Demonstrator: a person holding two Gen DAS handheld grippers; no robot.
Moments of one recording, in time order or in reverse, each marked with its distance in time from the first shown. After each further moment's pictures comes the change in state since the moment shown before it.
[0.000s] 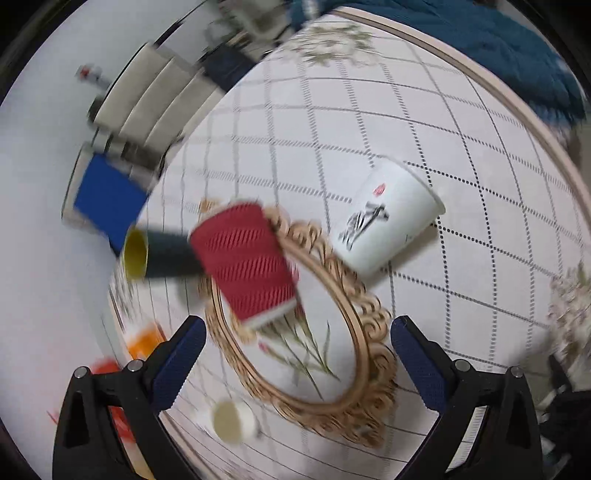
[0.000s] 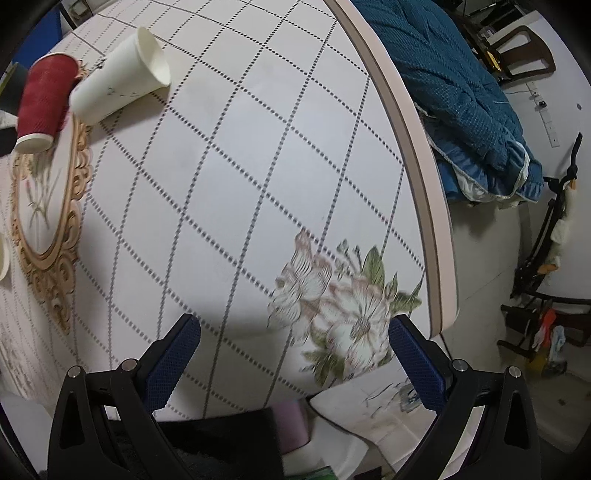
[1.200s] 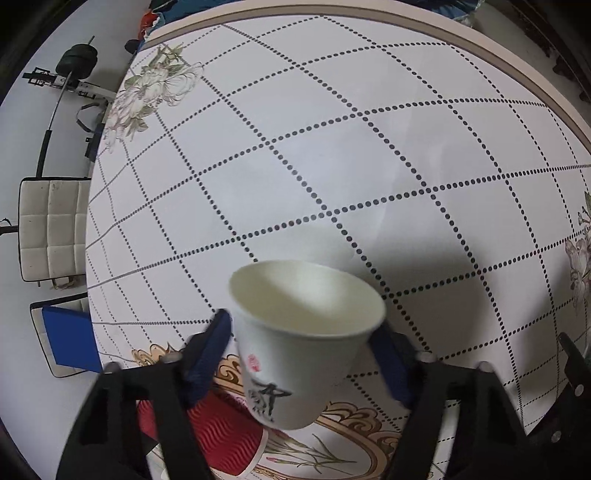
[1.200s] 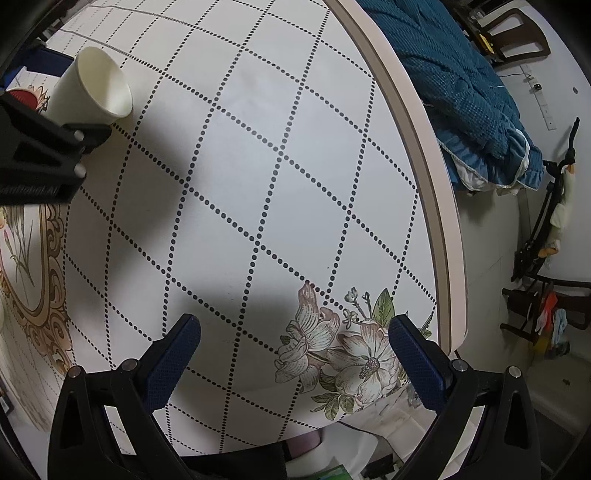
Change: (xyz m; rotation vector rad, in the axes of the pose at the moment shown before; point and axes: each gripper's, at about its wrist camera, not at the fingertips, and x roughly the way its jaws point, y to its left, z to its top) left arm 0.066 -0.078 0.073 0.494 -0.012 -0.109; right arm 0.033 -0.010 0.054 0.071 0.045 0.004
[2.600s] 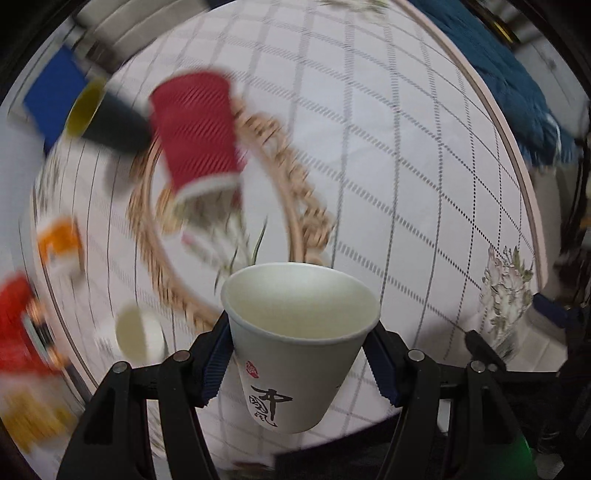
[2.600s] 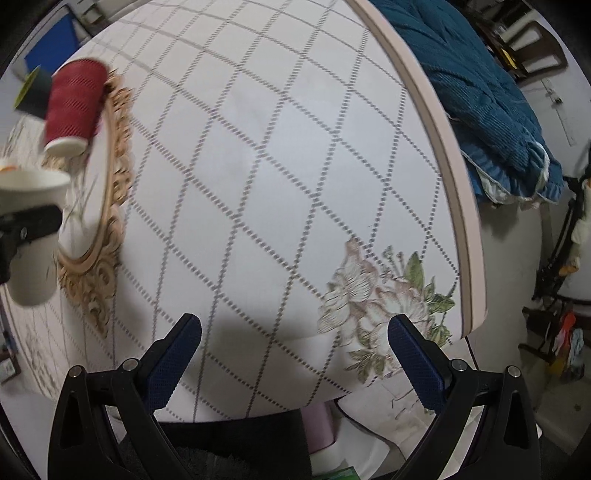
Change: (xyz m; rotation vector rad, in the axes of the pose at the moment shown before) left arm -0.053 0.020 -0.204 -0.811 0.077 -0.341; right arm -0.039 0.034 -0.064 -0.082 -0.070 0.113
